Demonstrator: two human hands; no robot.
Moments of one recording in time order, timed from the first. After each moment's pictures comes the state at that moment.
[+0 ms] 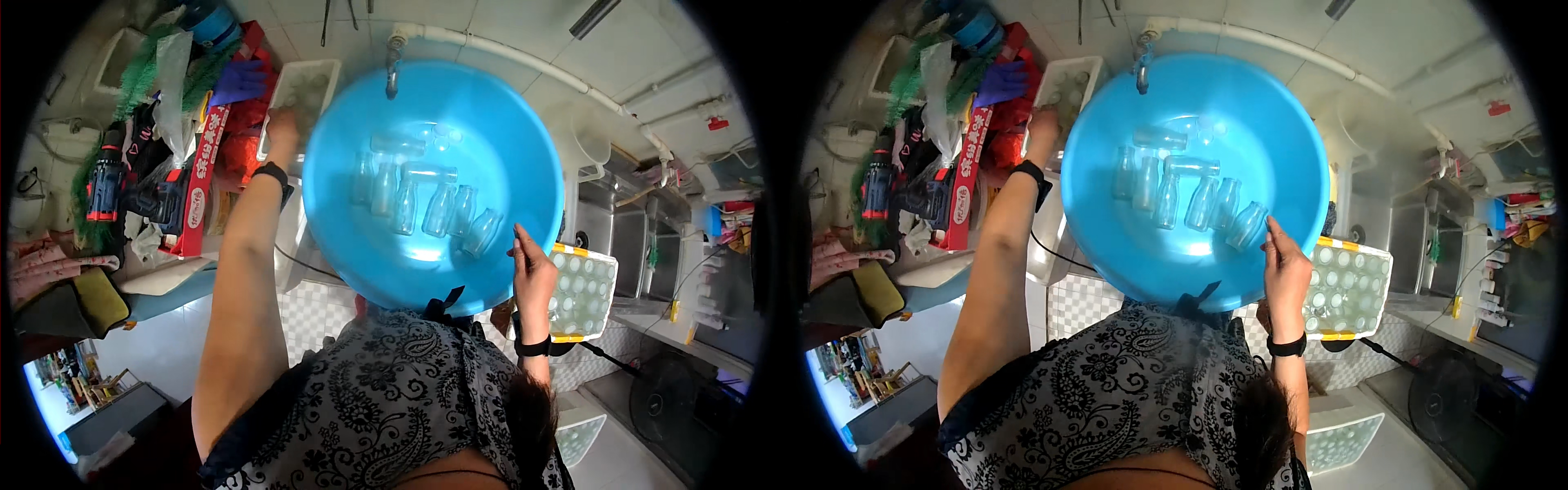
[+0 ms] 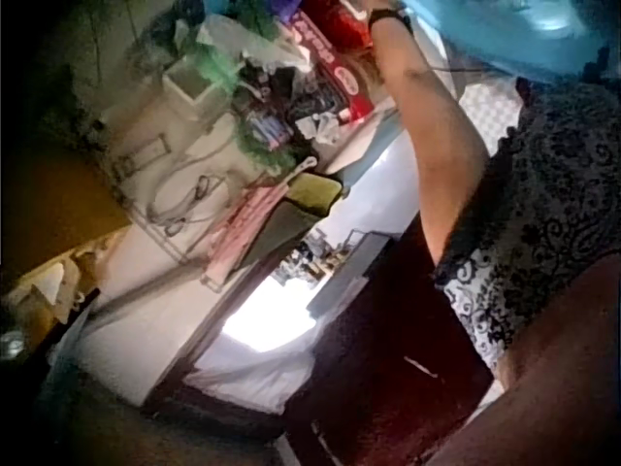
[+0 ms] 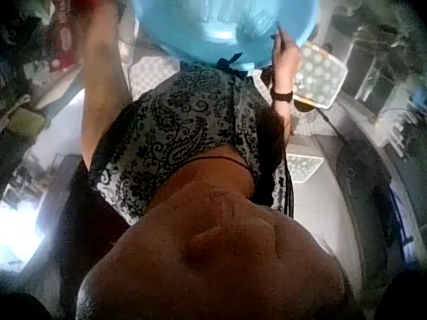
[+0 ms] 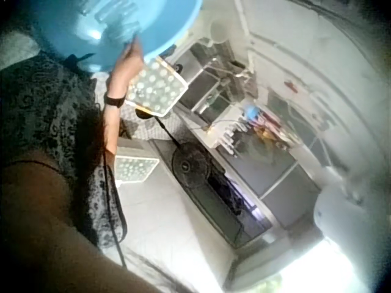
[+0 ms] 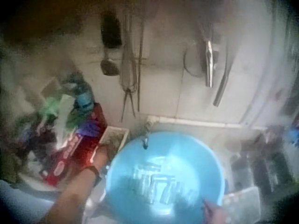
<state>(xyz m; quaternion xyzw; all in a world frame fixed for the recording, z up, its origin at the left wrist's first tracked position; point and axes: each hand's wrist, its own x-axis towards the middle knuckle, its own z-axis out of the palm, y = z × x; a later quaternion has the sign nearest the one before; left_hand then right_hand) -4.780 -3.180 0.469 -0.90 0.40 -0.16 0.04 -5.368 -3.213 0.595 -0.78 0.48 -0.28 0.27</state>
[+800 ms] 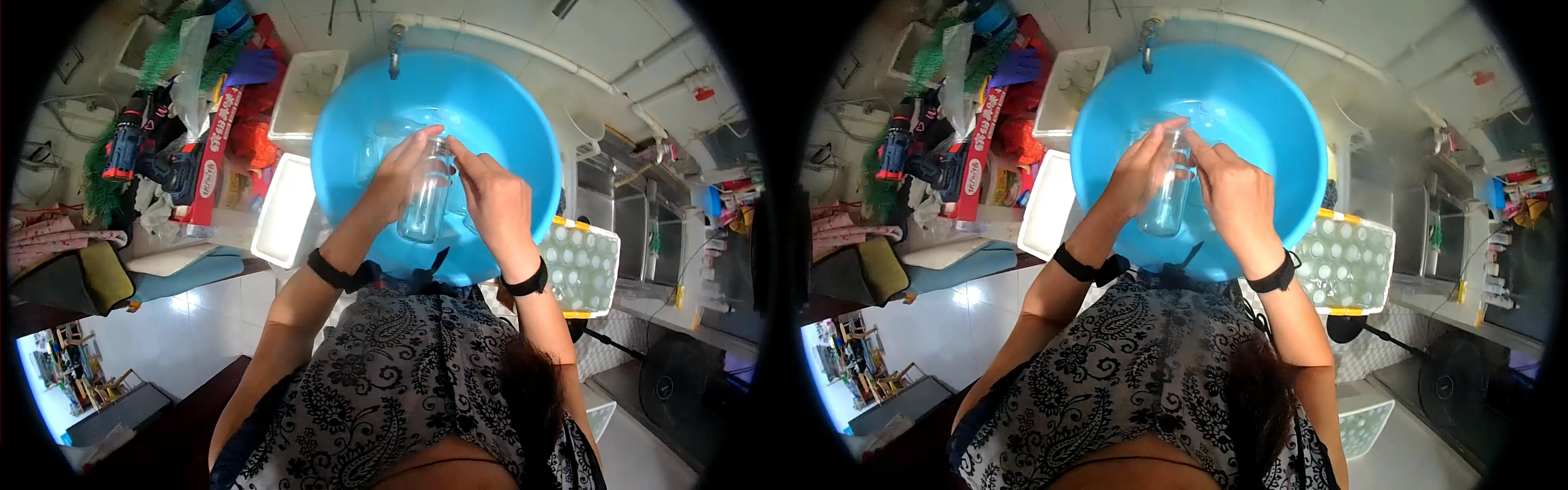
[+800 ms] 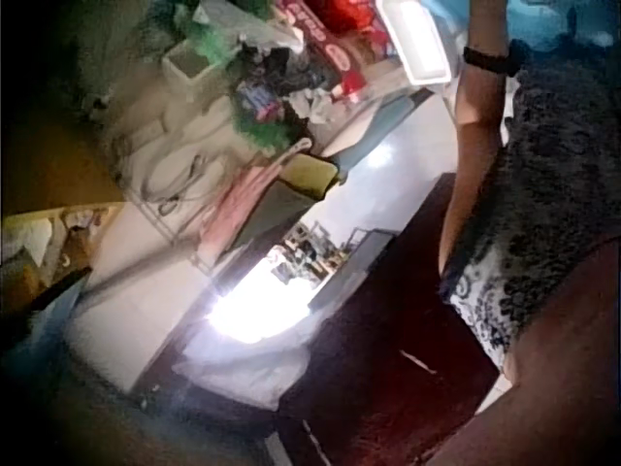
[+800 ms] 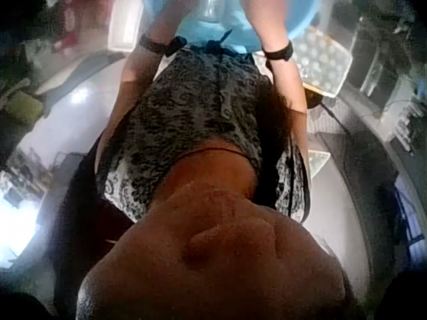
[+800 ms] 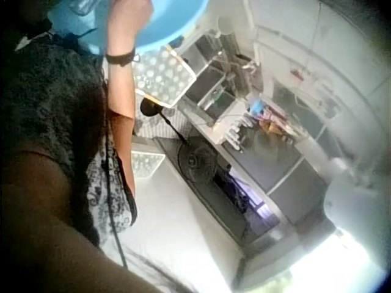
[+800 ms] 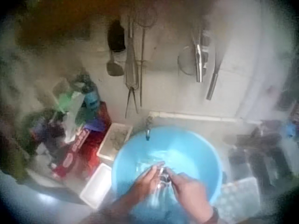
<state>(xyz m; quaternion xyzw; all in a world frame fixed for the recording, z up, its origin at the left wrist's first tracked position) -5.120 -3.124 0.626 -0.41 0.29 0.54 -0.67 -5.283 -3.185 0.676 -0.90 0.27 -0.31 0.12</state>
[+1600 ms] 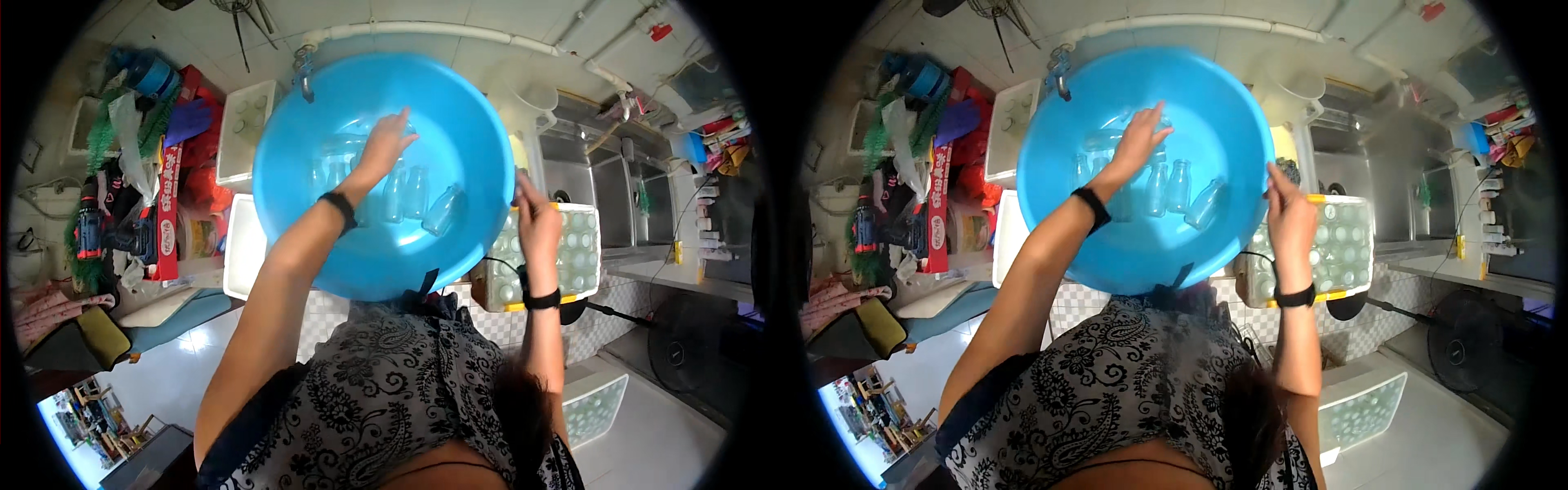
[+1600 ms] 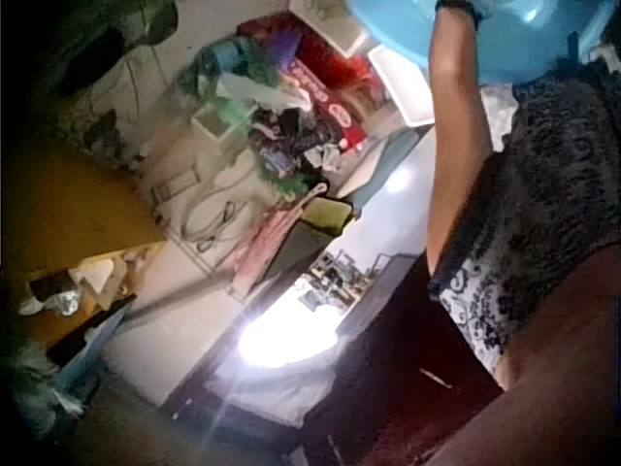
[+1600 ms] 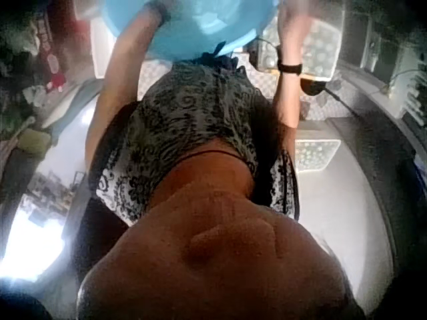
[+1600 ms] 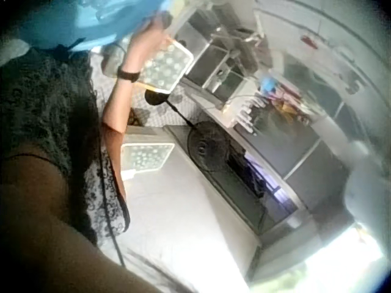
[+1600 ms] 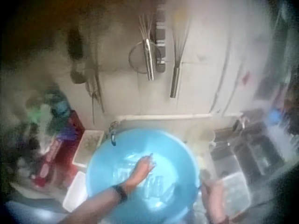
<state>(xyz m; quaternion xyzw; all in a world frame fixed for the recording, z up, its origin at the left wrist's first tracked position) -5.117 -3.306 0.484 -0.63 0.69 -0.05 -0.35 -5.451 -3.267 0.599 -0.76 0.53 -0.33 0.19</state>
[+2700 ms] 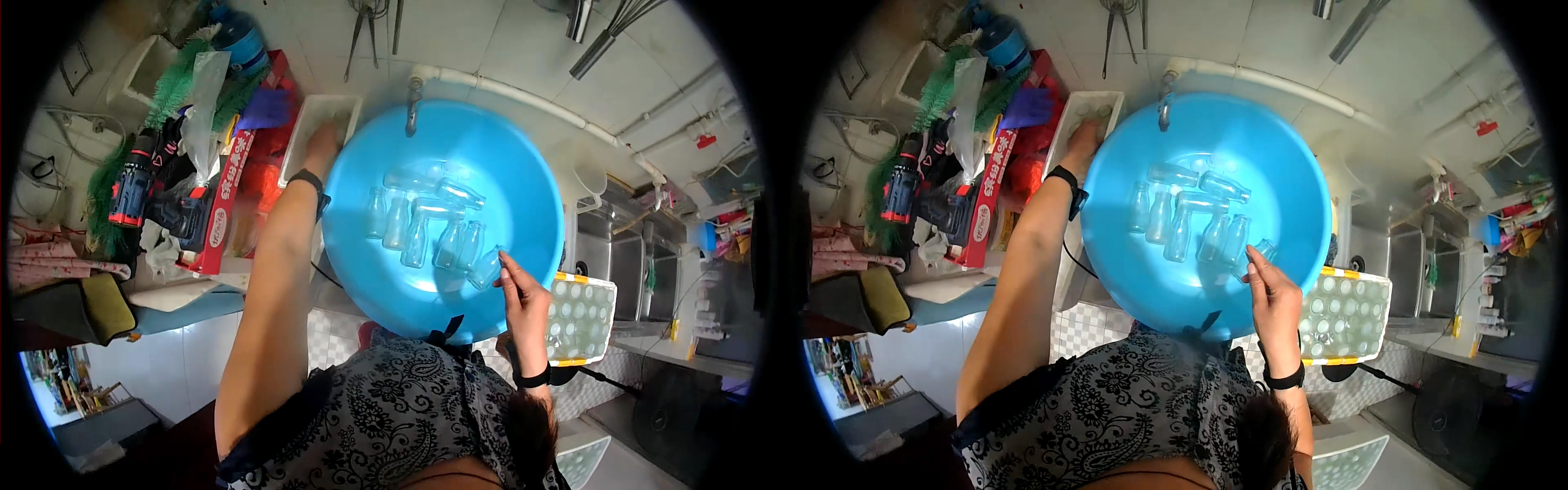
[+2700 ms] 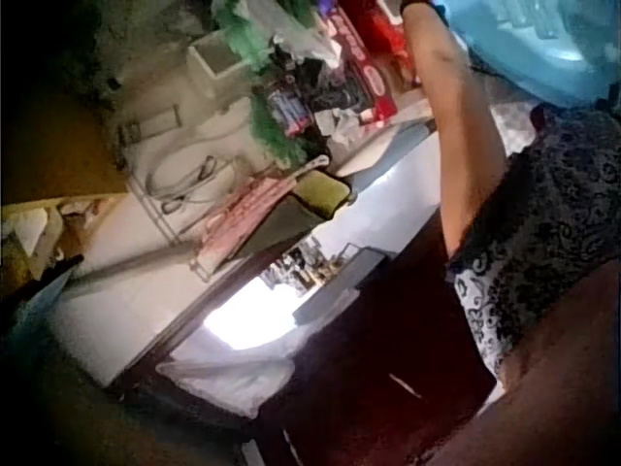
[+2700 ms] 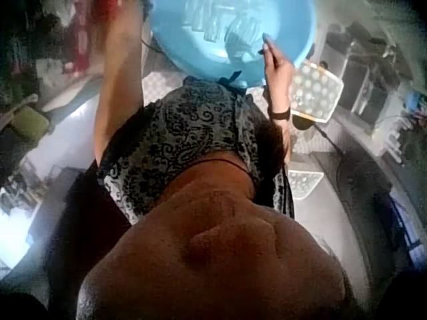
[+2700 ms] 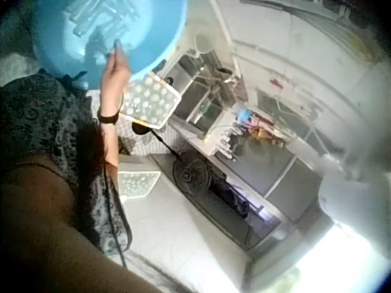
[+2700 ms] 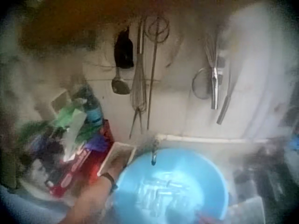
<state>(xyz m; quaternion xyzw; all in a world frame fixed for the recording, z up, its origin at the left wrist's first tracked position) -4.805 -3.220 0.495 -0.85 0.50 -0.02 -0.19 -5.334 -3.175 0.642 -0.77 0.42 -0.30 0.38</state>
